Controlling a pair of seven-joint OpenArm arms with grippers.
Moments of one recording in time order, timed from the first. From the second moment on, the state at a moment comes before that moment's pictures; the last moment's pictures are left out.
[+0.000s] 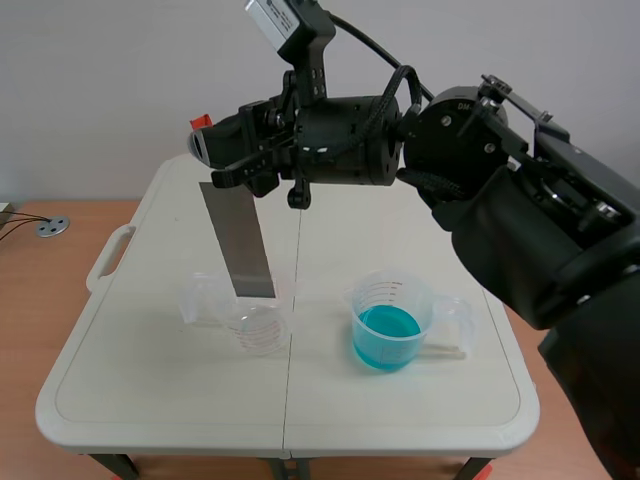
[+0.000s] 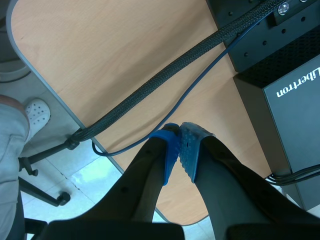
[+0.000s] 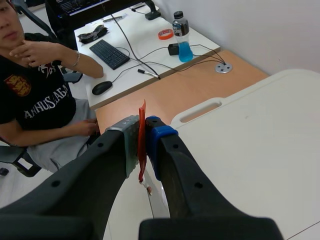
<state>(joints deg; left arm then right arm) 59.3 -22.0 -1.5 74.4 8.3 -23.1 -5.0 18.7 5.7 -23.4 80.6 36.3 43.3 -26.4</state>
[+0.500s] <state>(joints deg) 58.7 -22.0 -1.5 74.4 8.3 -23.1 -4.7 18.6 5.7 -27.1 73.5 31.8 43.3 -21.4</state>
